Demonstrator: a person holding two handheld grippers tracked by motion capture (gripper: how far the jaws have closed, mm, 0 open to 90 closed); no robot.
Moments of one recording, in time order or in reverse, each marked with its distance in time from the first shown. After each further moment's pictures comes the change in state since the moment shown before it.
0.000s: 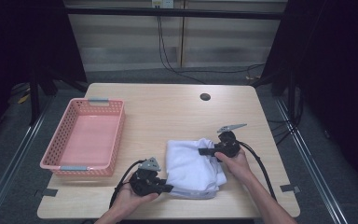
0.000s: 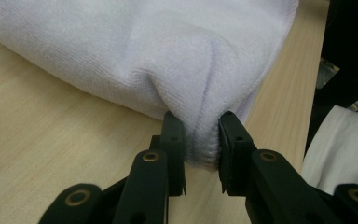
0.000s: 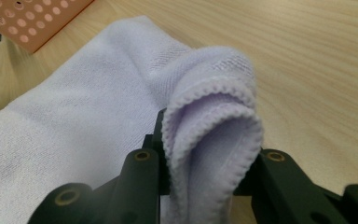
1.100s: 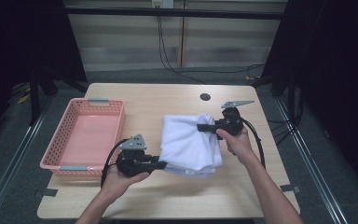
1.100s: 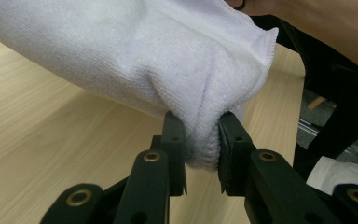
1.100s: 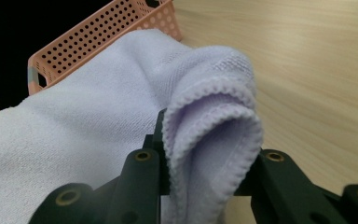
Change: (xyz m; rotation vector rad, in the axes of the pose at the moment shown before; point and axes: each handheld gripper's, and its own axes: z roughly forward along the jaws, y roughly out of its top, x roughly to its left) left arm 0.006 0.045 -0.064 -0.179 0.051 0.079; right arm 0.016 0.075 -0.035 -0.148 0.041 -0.067
